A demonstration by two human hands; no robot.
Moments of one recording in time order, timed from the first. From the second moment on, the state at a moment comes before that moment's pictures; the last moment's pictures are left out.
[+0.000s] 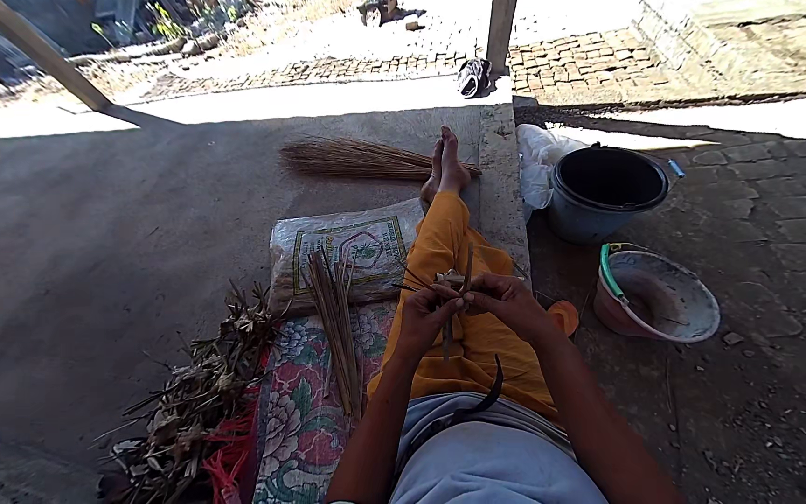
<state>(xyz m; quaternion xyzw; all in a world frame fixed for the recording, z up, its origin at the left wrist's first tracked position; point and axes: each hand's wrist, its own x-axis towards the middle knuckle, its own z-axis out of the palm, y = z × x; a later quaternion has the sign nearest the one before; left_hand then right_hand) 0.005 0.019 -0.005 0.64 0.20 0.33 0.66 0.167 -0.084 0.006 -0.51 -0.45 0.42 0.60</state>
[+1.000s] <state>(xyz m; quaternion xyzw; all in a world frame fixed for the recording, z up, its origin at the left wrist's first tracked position) 0.013 0.014 -0.023 0.72 0.08 0.40 0.56 0.152 -0.076 0.008 -0.55 -0.38 0.28 0.68</state>
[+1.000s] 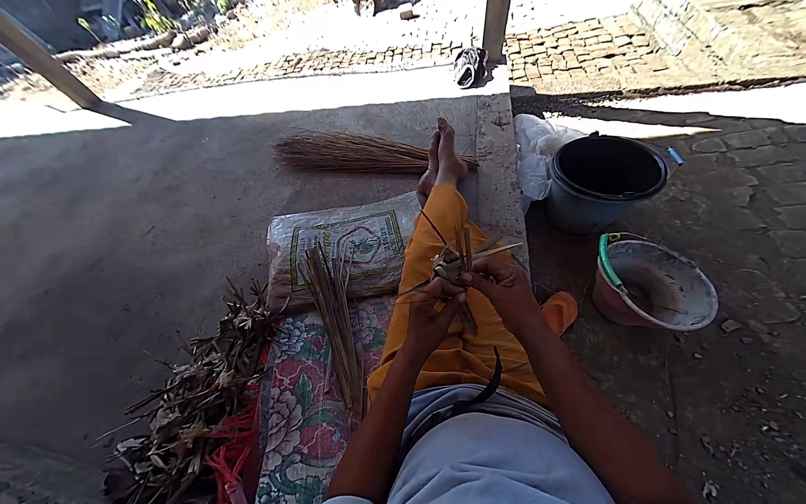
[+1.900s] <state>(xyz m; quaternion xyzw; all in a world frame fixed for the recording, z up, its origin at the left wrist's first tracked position) -0.044 0.051 -0.037 0.85 0.30 0.13 0.41 0.136 -0.057 -0.048 -0.60 -0.62 0.31 0.40</state>
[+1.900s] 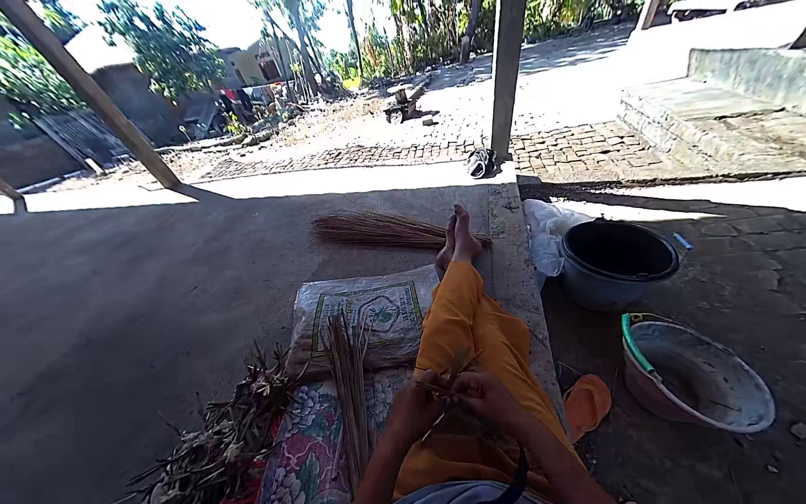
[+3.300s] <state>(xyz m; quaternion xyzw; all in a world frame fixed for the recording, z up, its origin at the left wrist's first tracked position) -0.045 0.020 -0.059 0.71 0.27 0.31 0.57 0.138 -0.054 -0.057 -0.57 -0.48 0.45 0.50</state>
